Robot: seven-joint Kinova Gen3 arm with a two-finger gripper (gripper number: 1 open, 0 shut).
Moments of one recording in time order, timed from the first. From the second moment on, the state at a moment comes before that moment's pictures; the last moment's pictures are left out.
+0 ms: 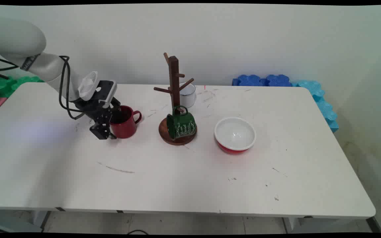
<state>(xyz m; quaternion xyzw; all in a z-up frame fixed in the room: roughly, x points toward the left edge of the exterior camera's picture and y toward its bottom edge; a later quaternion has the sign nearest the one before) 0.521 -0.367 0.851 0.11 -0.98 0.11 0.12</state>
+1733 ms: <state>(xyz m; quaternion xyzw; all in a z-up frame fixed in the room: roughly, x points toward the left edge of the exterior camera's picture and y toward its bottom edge) 0.489 -0.307 0.910 0.27 -0.92 0.13 0.24</state>
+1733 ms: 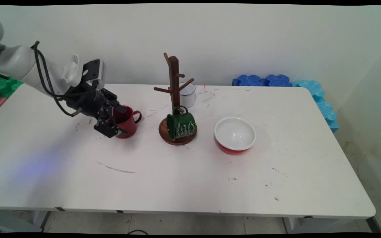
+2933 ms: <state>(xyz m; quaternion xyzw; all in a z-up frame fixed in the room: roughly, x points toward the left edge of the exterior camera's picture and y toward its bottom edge) 0.457 -0.301 0.884 0.41 -0.83 0.10 0.35</state>
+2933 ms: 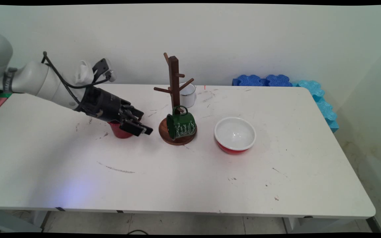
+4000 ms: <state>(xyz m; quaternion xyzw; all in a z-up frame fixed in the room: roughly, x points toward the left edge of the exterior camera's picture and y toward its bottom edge) 0.419 -0.311 0.848 0.45 -0.80 0.07 0.39</state>
